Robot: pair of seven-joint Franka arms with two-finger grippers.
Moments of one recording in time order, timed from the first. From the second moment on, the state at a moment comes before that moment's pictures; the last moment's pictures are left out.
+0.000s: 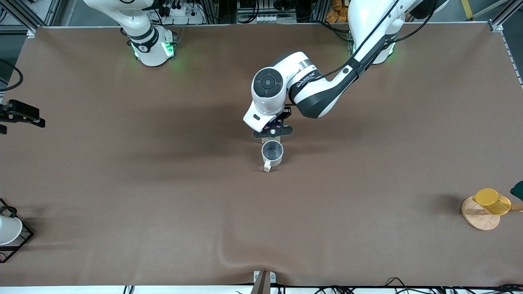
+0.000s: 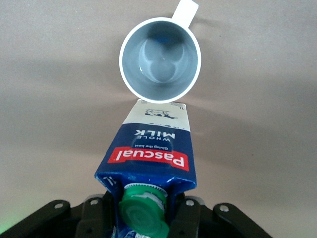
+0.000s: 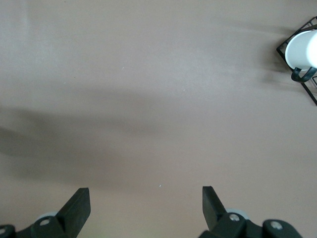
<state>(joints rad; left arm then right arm) -0.34 0.65 -0.60 -1.47 0.21 1.86 -1.05 0.03 0.23 -0.14 -1.26 0.03 1.42 -0.30</state>
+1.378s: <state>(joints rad) -0.19 0.39 -0.58 -1.39 0.21 1.75 -1.03 0.03 0.03 -0.14 -1.56 0.03 1.65 -0.29</state>
